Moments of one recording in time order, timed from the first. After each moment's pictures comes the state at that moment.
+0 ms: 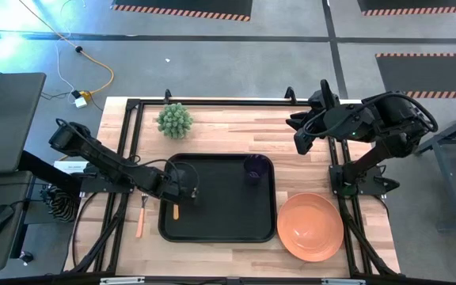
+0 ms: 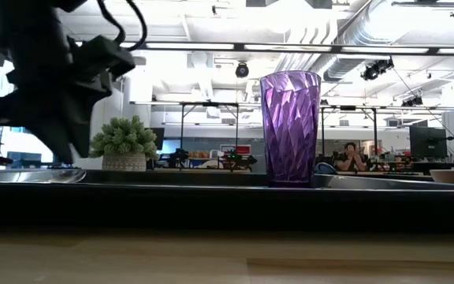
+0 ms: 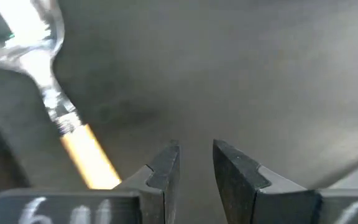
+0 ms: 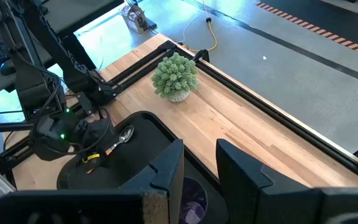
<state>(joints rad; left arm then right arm) -0.39 1.43 0.74 -0.48 -0.17 -1.68 0.26 1.53 2.31 -1.54 0.63 0.76</state>
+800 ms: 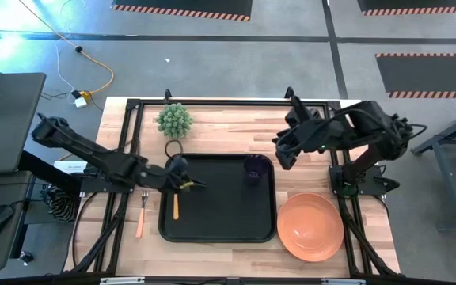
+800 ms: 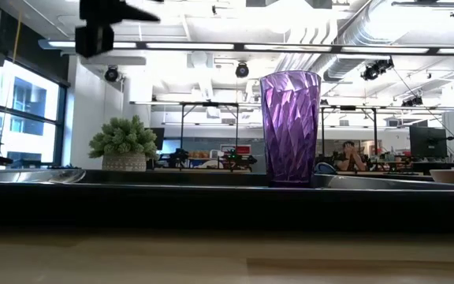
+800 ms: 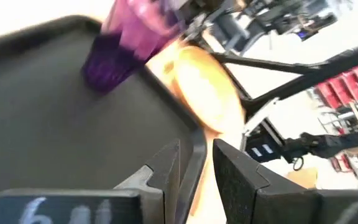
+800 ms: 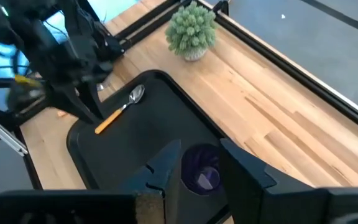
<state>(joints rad) -0.39 1.12 0.74 -0.07 -0.35 -1.01 0.26 1.63 2.31 -1.57 0.49 0.81</state>
